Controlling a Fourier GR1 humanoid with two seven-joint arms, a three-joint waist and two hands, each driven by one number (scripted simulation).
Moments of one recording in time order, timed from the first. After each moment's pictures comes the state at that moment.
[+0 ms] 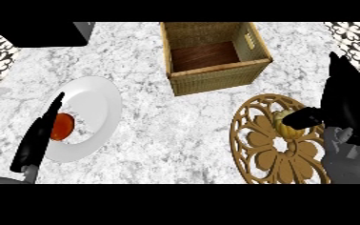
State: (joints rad) left arm -0.02 0.58 -0.26 -1.43 0.06 0.32 0.24; right arm -0.34 -0.49 0.26 -1.84 0.84 0.16 1.24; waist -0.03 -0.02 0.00
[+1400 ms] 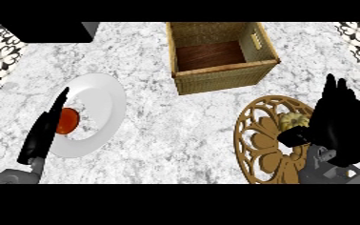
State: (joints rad) left arm -0.06 0.52 -0.22 -1.38 0.00 0.27 0.21; right arm -0.19 -0.16 0.14 -1.92 1.22 0.33 1.13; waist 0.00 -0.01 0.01
